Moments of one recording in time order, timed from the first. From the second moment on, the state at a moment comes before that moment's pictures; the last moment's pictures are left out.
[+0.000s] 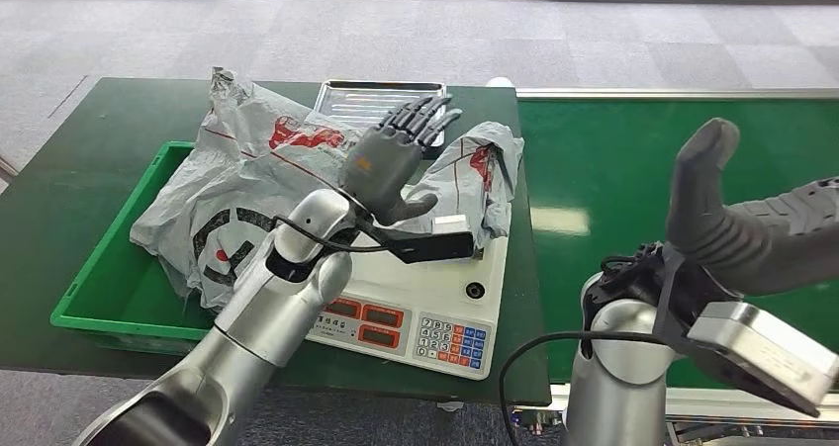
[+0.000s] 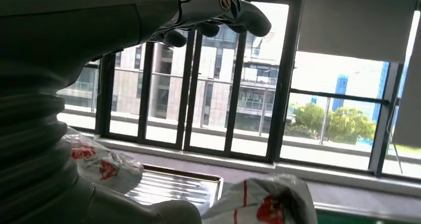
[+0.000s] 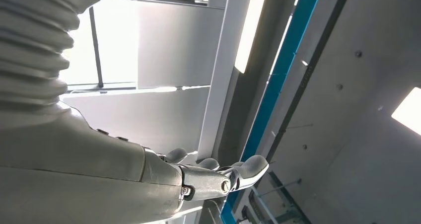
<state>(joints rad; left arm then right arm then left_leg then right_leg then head) -0.74 -0.23 -0.56 -0.91 -1.15 0.16 -0.29 -0.33 0.32 0.11 -1.94 0.77 -0.70 -0.62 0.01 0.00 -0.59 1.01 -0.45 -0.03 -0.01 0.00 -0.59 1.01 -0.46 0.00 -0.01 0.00</state>
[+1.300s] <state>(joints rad) -0.82 -0.30 -0.73 -0.45 -1.22 0.15 -0.33 -0.33 0.32 0.11 -1.93 0.80 -0.70 -0.62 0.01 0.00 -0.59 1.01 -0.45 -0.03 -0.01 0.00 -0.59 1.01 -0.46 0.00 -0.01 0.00</state>
